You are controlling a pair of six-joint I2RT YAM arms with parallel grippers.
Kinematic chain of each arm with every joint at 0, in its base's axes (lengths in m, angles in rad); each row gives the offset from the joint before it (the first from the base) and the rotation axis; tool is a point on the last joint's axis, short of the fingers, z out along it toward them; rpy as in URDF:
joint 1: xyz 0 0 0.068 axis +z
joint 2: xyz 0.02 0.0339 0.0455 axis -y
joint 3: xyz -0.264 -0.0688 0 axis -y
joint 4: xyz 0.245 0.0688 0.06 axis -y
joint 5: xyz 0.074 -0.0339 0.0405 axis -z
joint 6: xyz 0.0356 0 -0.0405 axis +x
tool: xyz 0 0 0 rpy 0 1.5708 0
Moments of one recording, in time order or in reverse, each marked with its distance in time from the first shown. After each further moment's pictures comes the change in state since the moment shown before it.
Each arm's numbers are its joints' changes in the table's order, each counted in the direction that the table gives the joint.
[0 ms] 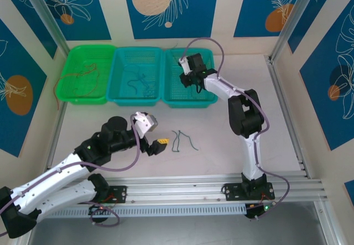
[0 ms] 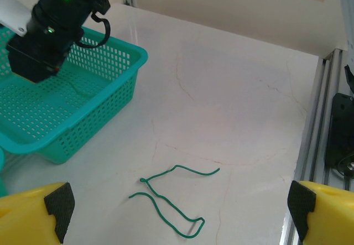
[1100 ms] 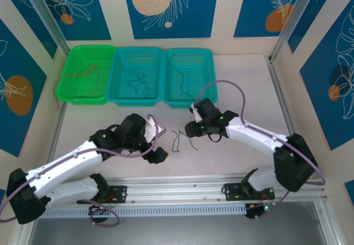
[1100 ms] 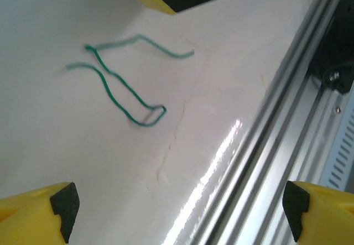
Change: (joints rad) left arm 0.000 -0.237 0.096 -0.372 0.114 -0.137; right arm 0.262 0.753 -0.872 -0.148 -0.103 0.468
